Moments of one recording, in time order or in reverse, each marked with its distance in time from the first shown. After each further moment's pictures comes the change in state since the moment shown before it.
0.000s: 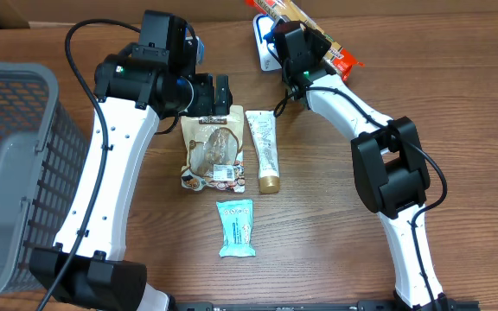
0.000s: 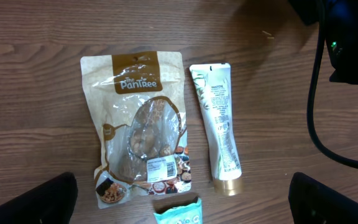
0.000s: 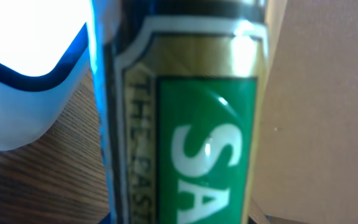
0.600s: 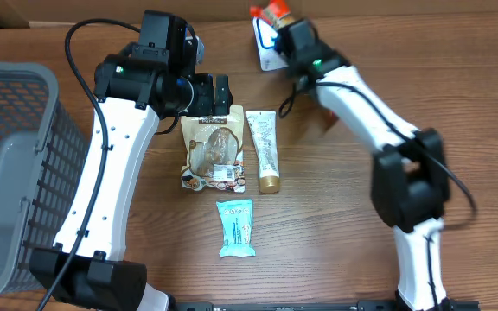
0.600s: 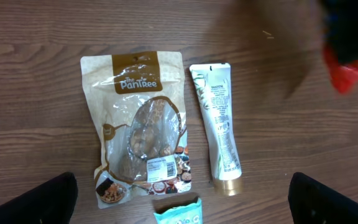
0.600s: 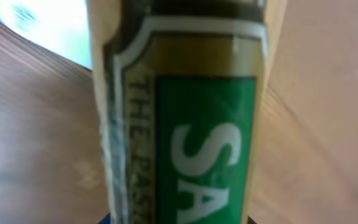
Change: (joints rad) left arm 0.000 0.000 0.000 0.000 0.000 0.000; right arm -0.020 -0.247 -0.005 -0.529 -0.305 0.405
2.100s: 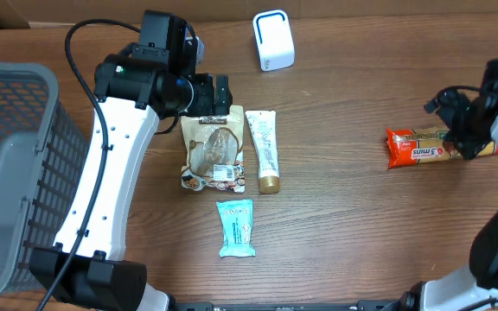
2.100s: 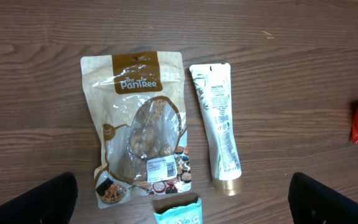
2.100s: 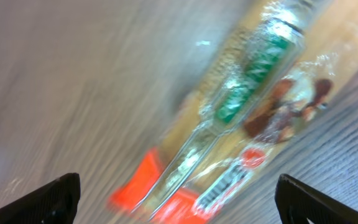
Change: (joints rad) left arm 0.000 0.000 0.000 0.000 0.000 0.000; right arm -0.711 -0.409 -0.557 -0.155 -0.538 0.919
